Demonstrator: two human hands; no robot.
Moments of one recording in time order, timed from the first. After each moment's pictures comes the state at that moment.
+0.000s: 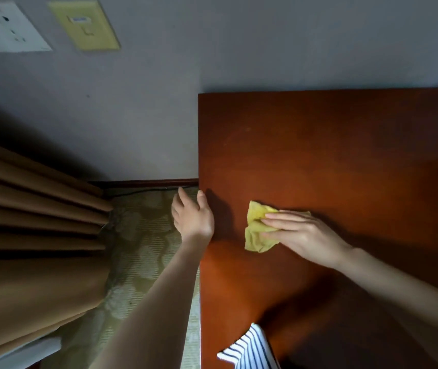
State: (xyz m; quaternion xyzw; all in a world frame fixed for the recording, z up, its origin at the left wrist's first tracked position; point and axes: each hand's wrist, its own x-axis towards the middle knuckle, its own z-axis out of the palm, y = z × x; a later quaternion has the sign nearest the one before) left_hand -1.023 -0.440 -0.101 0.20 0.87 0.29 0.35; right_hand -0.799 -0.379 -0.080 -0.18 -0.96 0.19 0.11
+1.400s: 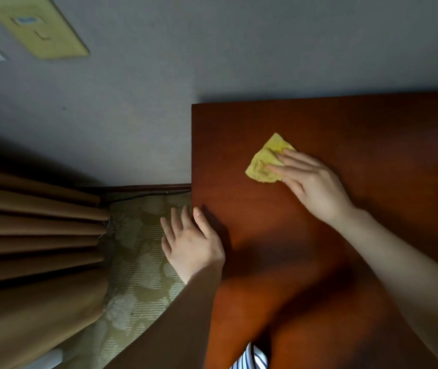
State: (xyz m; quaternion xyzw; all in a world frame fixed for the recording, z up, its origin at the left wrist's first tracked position) left_hand -1.014 -0.398 -0.130 0.22 0.94 0.19 0.18; right_hand -0.856 -0.235 -0.104 -0.34 -0.91 0.18 0.13
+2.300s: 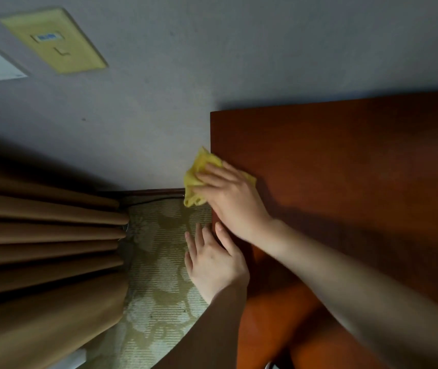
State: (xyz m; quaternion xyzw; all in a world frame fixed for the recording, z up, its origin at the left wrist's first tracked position) left_hand -1.012 -0.394 -0.130 0.20 0.95 0.16 0.19; right_hand -1.006 -0.283 -0.101 -0.26 -0.93 0.22 0.10
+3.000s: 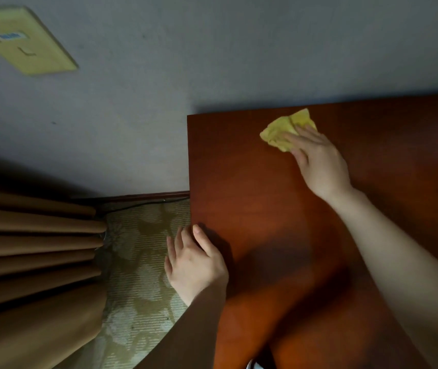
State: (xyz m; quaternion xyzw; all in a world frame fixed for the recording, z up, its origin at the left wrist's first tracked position) left_hand -1.012 -0.393 -0.123 0.20 0.94 0.18 0.20; right_hand -0.878 -0.188 -0.106 -0.50 -0.83 0.19 0.14
